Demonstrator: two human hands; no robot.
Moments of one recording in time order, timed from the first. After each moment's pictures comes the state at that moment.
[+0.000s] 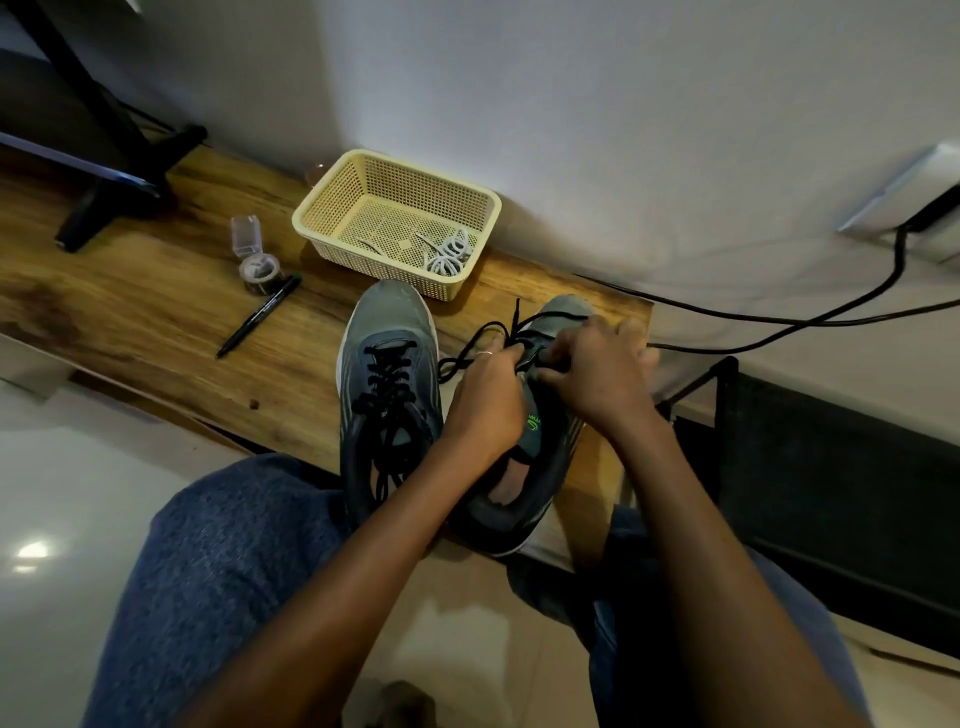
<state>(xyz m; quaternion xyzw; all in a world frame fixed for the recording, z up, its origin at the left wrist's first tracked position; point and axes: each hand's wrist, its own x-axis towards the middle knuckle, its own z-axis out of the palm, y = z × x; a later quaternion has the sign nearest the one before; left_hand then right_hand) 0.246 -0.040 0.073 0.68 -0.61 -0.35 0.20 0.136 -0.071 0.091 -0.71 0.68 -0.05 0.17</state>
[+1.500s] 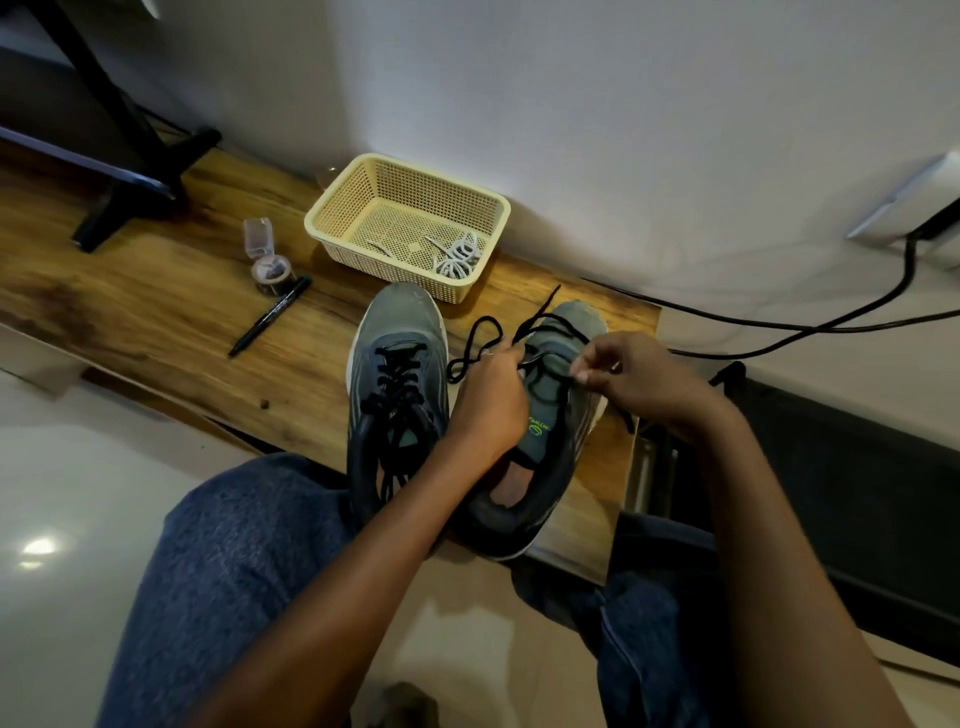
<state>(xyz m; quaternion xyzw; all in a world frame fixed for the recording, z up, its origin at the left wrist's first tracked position) 0.251 -0.042 0.073 0.69 -0.59 -0.36 0.21 0.096 -0.079 0.107 -0.71 0.58 -0.06 0.40</state>
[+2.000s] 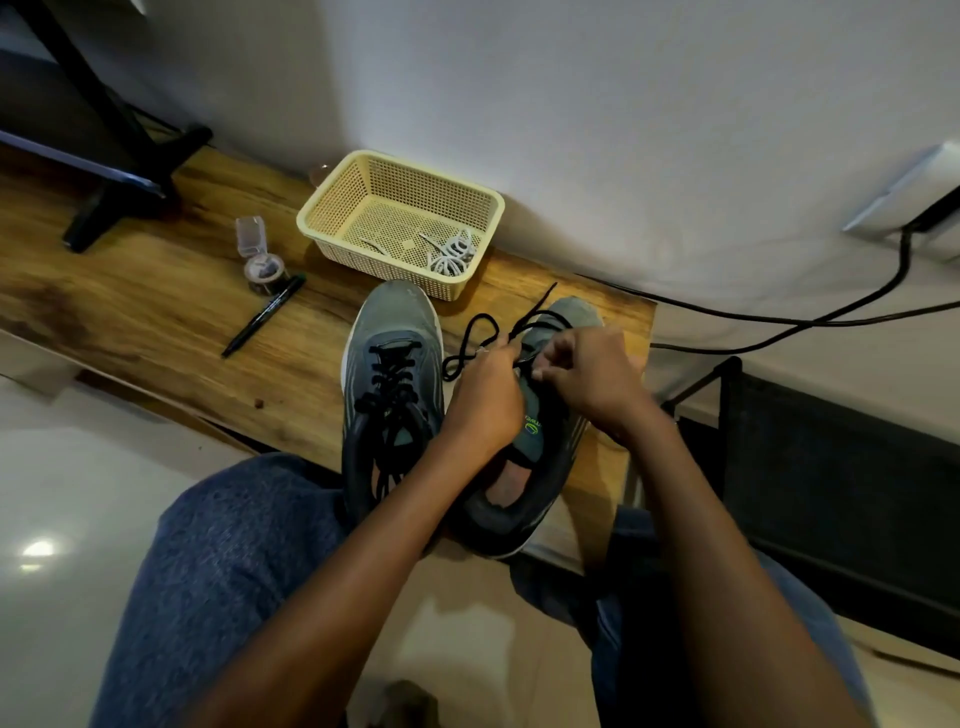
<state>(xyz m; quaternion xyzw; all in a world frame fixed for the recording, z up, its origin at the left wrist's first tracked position) 0.252 -0.042 0.074 0.68 -0.60 -0.36 0.21 0.135 -0.073 0.089 -0.70 0.62 -0.12 0.33</state>
